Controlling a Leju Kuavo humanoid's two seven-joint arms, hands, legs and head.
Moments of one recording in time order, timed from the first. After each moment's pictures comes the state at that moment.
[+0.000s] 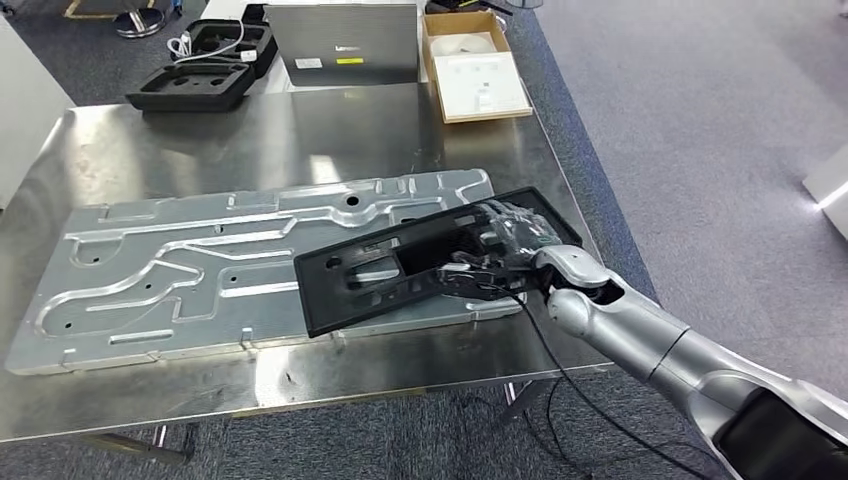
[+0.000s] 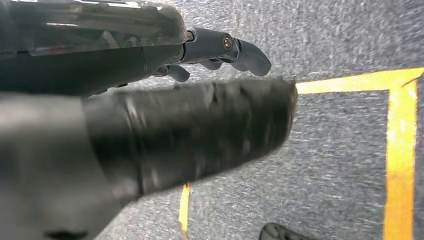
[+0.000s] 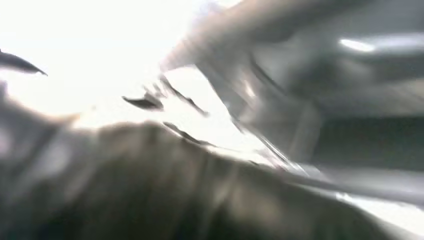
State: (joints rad) left arm -0.09 -0.01 0.23 -0.20 -0.11 0.43 0.01; right arm -0.87 -0.35 0.95 -1.21 0.41 0.09 0.36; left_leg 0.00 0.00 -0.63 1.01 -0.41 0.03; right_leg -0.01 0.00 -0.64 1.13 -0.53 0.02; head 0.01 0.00
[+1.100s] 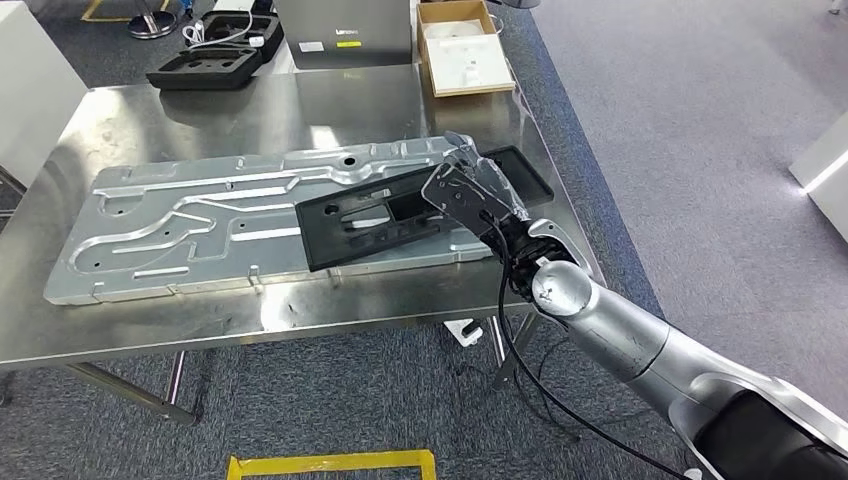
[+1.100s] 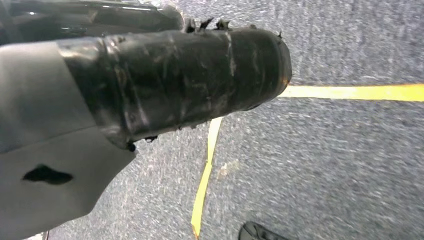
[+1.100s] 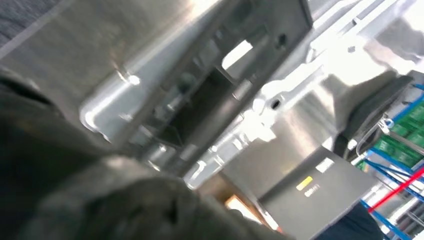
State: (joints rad) left arm -0.10 -0.03 0.23 -0.20 -0.05 0.50 0.00; right arm -0.85 -0.28 0.85 -1.43 -0.31 -0.32 0.14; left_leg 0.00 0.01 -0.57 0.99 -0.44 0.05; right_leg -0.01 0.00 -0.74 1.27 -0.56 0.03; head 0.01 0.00
